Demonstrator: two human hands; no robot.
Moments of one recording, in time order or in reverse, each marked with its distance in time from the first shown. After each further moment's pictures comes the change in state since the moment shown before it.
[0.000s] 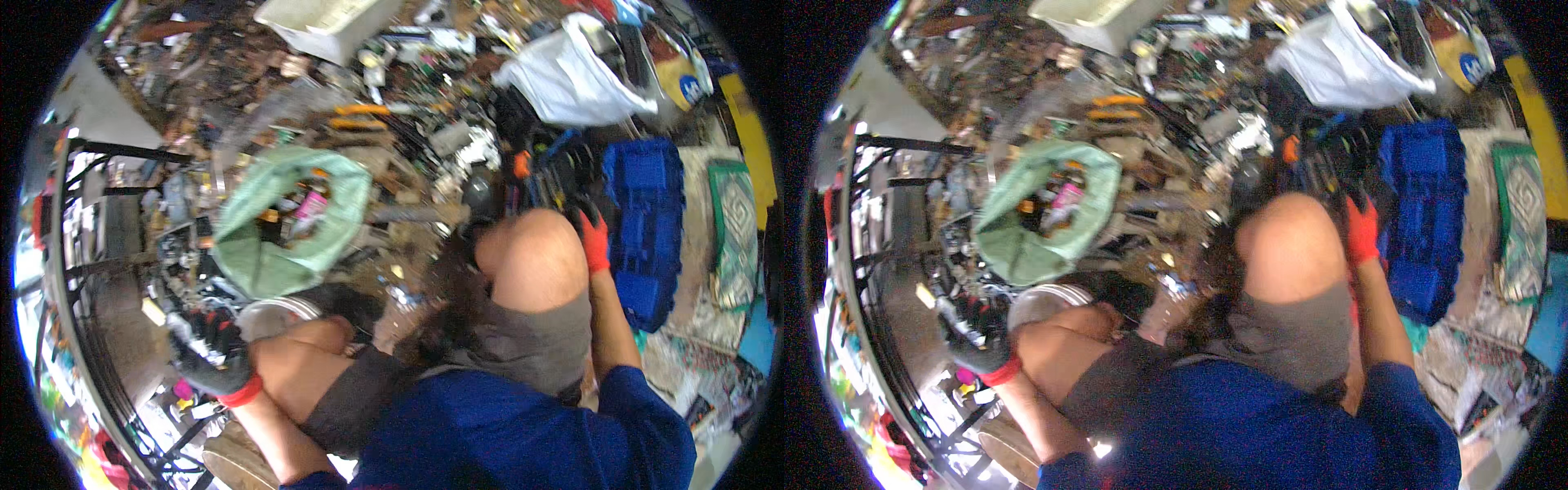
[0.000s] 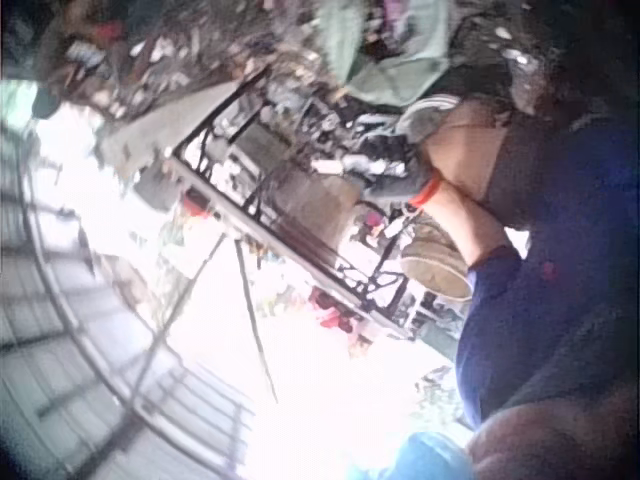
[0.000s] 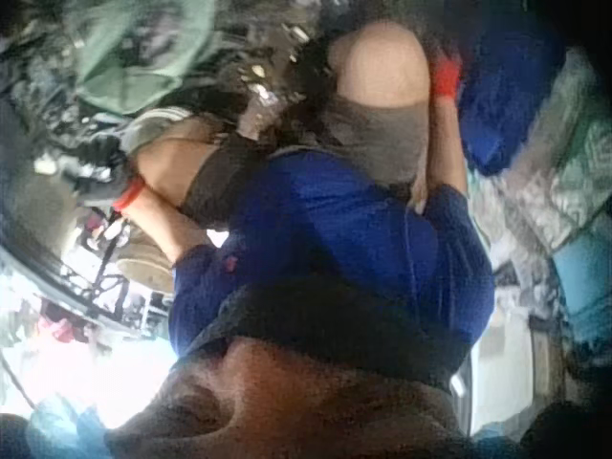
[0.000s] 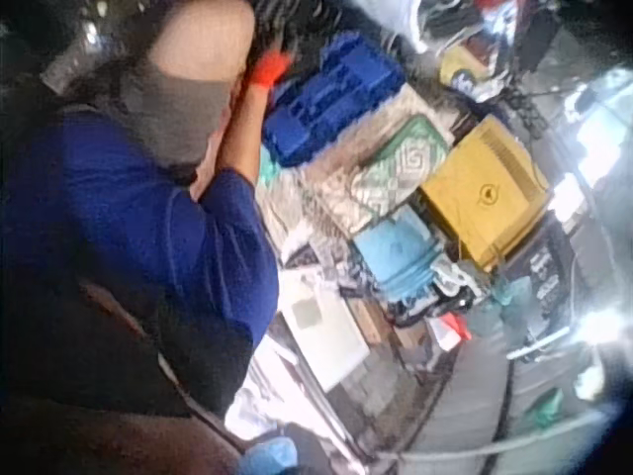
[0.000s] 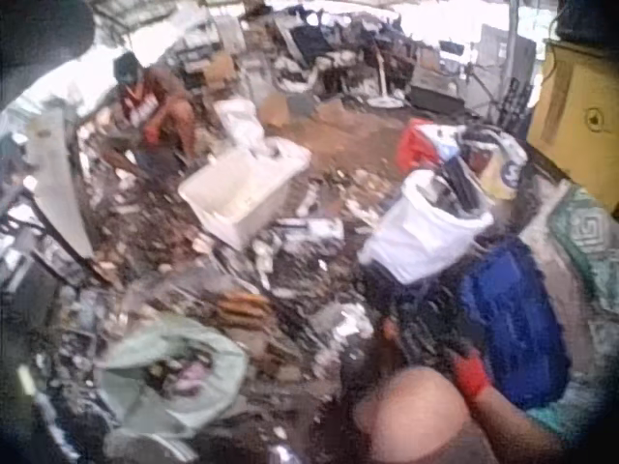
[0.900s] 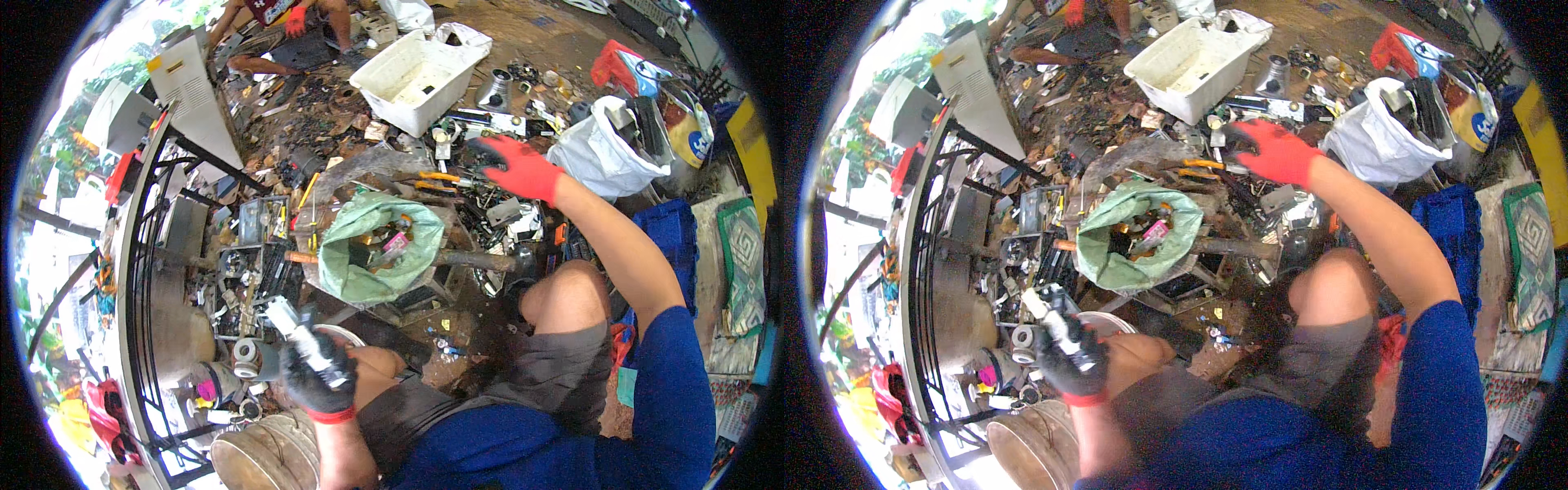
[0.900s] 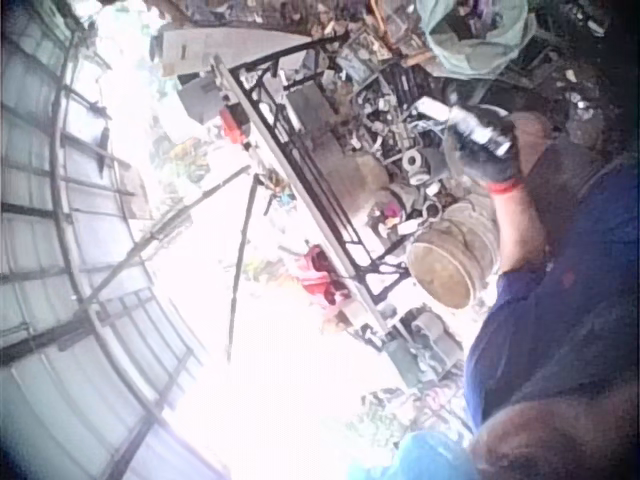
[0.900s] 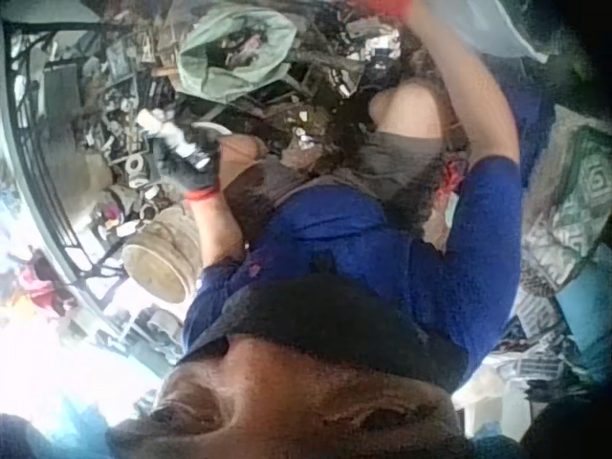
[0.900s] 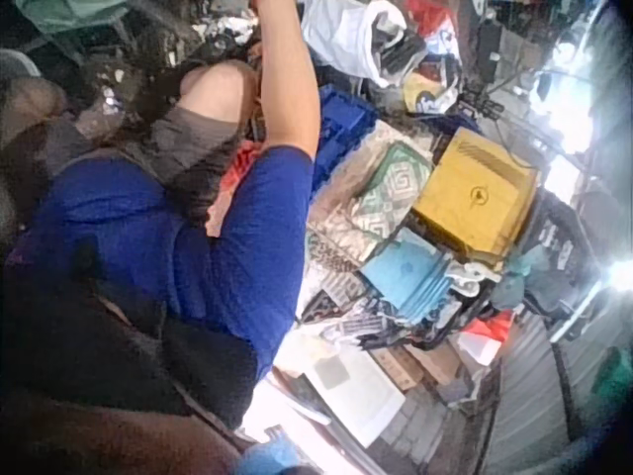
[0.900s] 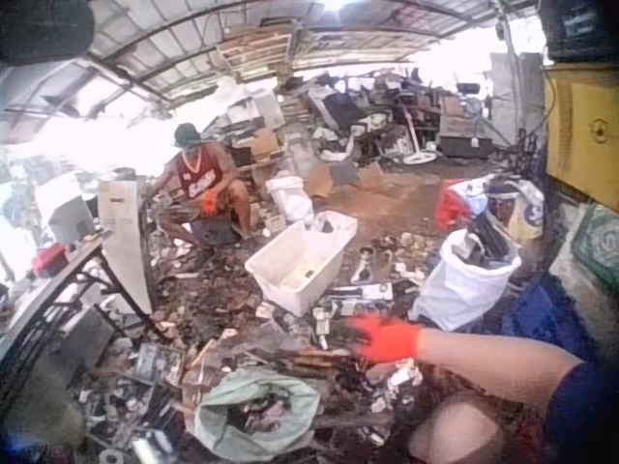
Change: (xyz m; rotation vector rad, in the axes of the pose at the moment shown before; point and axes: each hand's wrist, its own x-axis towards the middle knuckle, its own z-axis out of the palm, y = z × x) left_hand -0.077 -0.016 0.063 -0.508 -0.172 -0.183; right_hand 0.061 -0.315 0.170 -0.525 -0.594 -0.812
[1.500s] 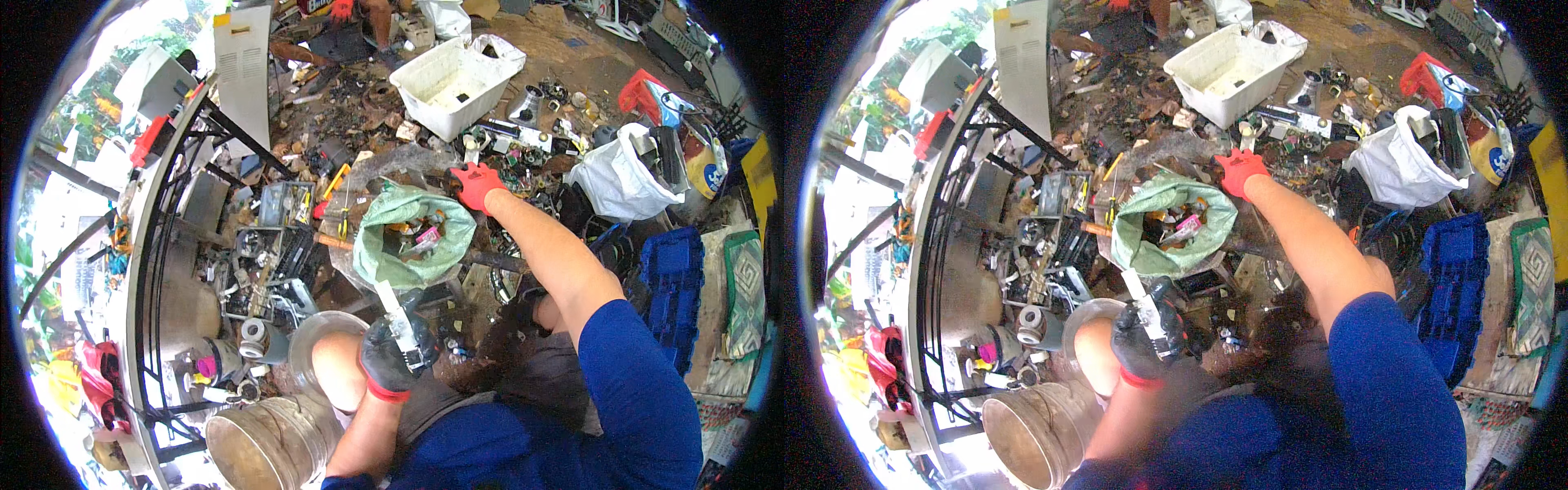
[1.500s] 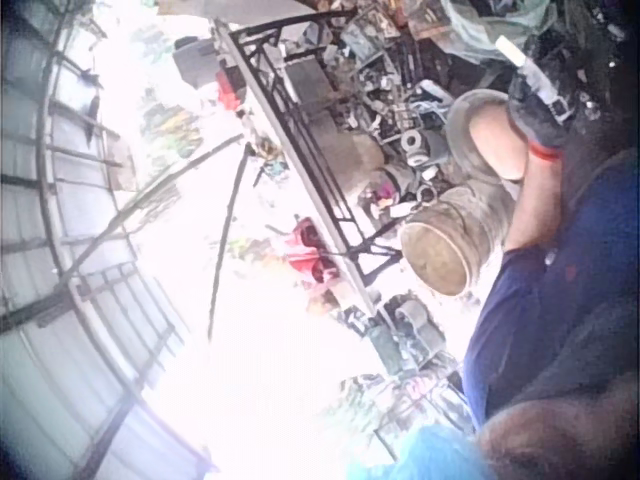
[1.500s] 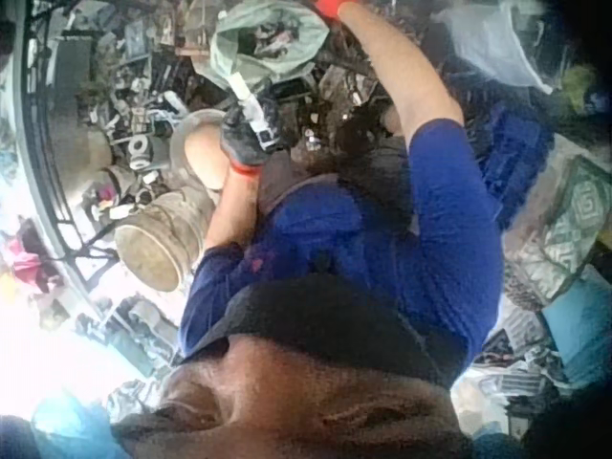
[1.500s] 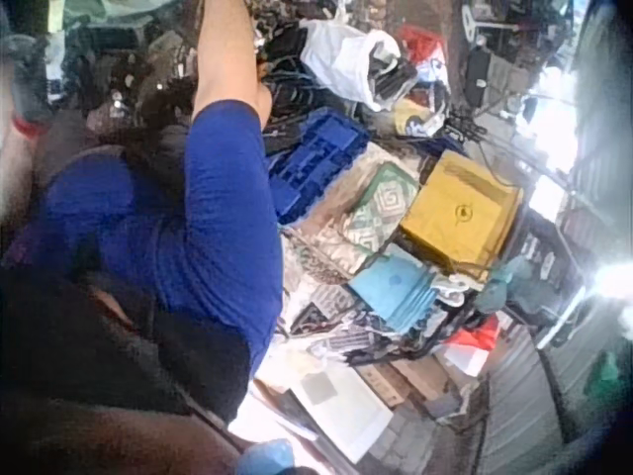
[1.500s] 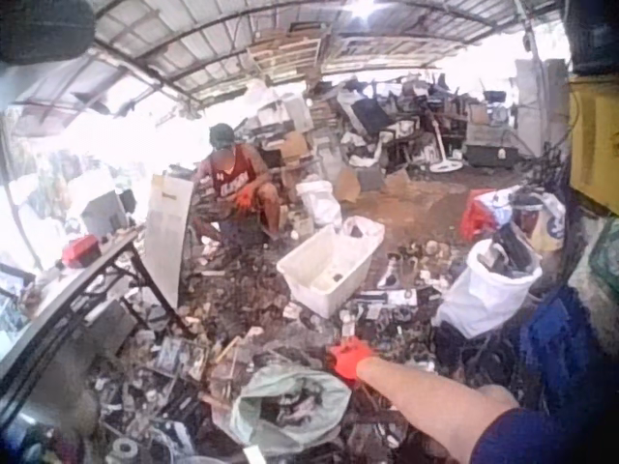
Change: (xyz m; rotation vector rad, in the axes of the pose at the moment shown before) left_hand 0.000 -0.064 0.002 -0.127 -0.041 -0.306; right_hand 0.086 -0.039 0.135 -0.413 -0.200 0.120
